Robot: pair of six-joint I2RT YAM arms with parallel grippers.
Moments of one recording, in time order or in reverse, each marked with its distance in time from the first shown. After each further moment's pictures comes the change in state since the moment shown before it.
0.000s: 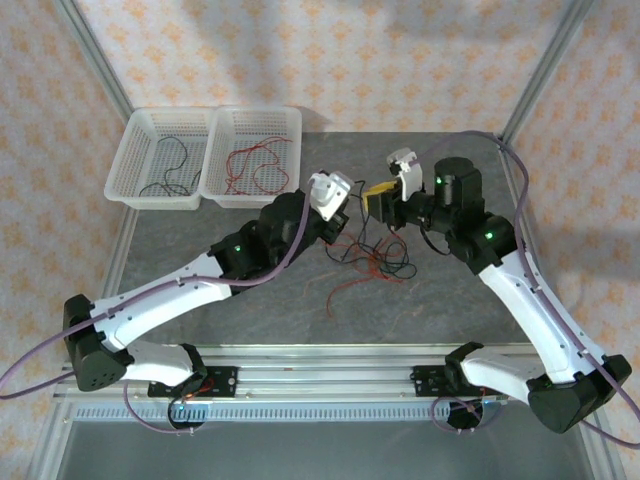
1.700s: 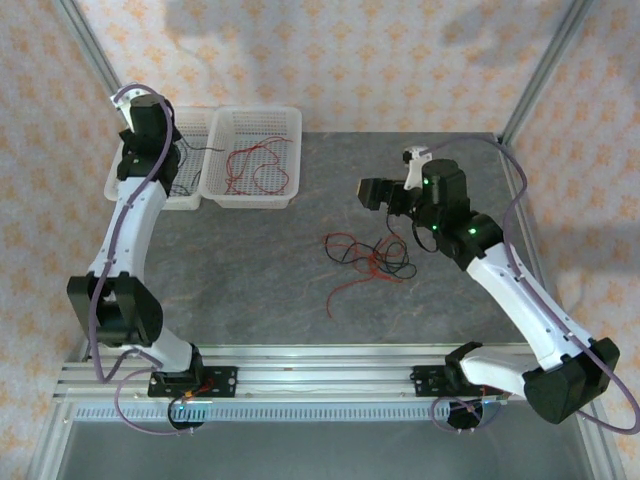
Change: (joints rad) left arm 1.036 0.272 0.315 -0.194 -0.160 -0.346; right arm 0.000 0.053 -0.081 0.101 0.311 0.335
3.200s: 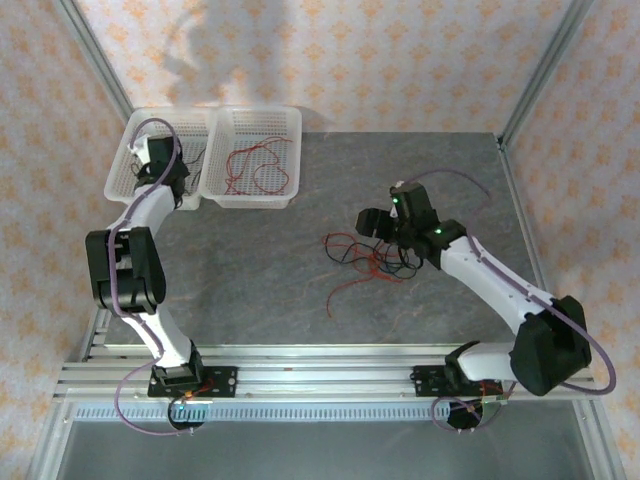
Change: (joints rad) left arm 0.074 0.196 -0.236 0.153 0.143 -0.183; right arm 0.010 0.168 -0.187 -0.023 0.046 0.197
